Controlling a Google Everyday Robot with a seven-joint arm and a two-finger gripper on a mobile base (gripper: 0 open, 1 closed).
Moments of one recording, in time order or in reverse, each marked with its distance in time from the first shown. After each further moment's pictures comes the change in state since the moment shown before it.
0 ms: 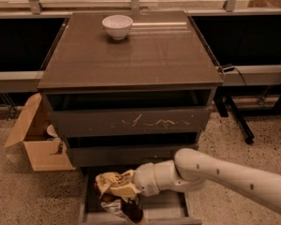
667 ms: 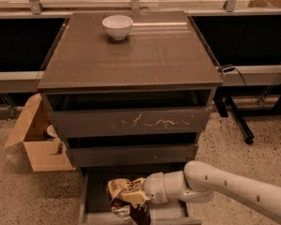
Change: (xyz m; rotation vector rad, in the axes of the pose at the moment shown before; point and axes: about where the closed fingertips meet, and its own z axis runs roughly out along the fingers) arm 0.056 -0.020 -0.015 0.051 -0.024 0.078
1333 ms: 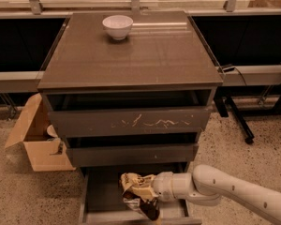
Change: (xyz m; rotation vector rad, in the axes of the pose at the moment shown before) arm 0.022 -0.049 -0.025 0.157 -0.011 -0.013
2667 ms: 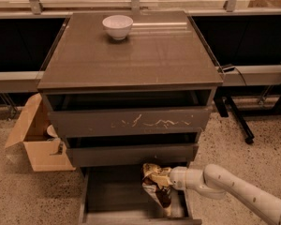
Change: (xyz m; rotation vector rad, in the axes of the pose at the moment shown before) arm 0.078 -0.152 -0.020 0.126 -0.074 0.087
